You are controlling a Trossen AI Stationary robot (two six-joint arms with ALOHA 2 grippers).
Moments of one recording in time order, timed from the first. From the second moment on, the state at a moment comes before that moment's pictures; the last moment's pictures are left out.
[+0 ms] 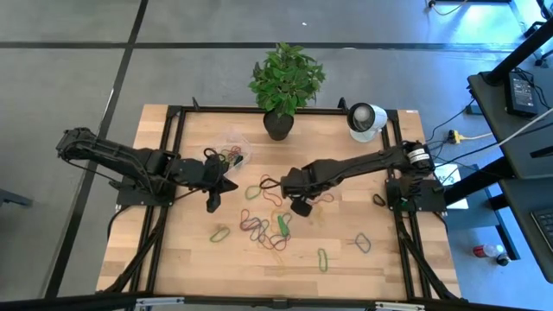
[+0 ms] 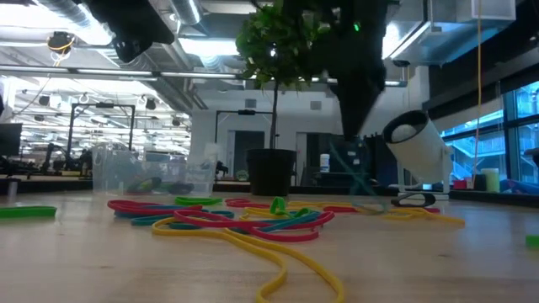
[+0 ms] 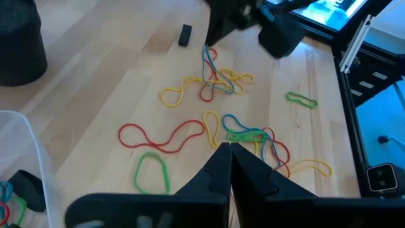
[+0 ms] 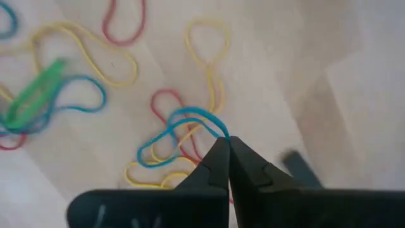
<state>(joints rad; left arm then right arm) -0.22 0.92 0.74 -0.41 -0.22 -0.51 0.12 1.90 1.54 -1.14 0.21 0.59</state>
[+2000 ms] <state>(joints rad) 0.03 1.05 0.74 -0.24 -0.15 -0.17 0.12 1.89 1.89 -0.95 0.26 0.49</state>
